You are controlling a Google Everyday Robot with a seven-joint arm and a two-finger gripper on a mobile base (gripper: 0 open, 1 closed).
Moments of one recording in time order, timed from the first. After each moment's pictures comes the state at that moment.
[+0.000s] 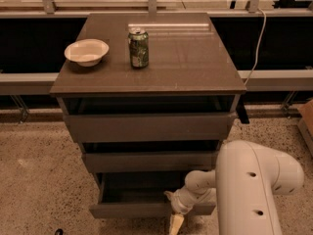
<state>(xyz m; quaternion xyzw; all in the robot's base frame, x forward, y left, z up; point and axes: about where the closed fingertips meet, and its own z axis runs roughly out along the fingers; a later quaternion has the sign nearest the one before) 0.472 -0.064 0.205 -0.69 0.67 0.23 0.14</state>
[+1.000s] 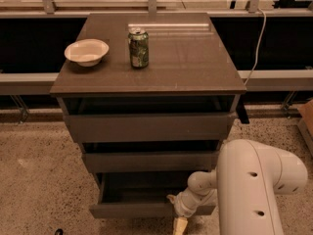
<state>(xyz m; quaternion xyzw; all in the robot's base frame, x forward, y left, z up) 0.449 -0.077 0.212 -0.69 0.67 0.25 0.11</state>
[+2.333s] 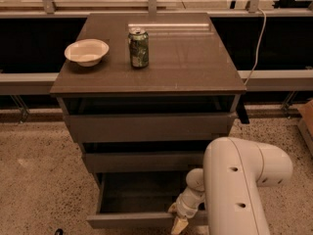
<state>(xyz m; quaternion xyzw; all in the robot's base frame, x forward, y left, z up) 0.425 -0.088 0.206 -0.69 0.67 0.29 0.03</state>
